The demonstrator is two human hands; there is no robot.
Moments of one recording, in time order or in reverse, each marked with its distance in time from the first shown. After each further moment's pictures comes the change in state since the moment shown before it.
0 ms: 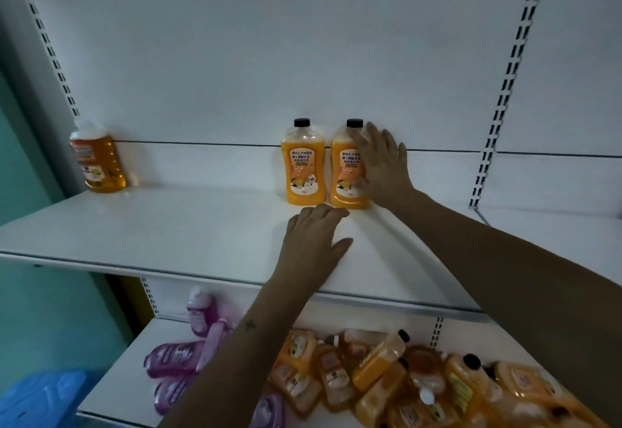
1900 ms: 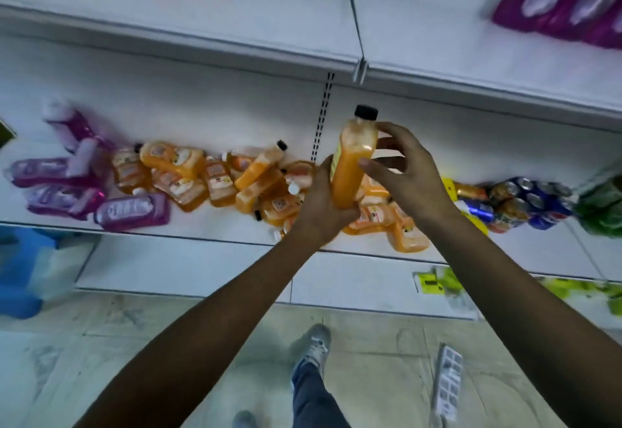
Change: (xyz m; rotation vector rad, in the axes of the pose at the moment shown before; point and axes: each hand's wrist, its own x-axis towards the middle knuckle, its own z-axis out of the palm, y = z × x) left_hand -0.196 0.227 0.198 -0.888 -0.358 -0.404; right_hand -0.397 0.123 -0.098 0.808 -0.226 0.566
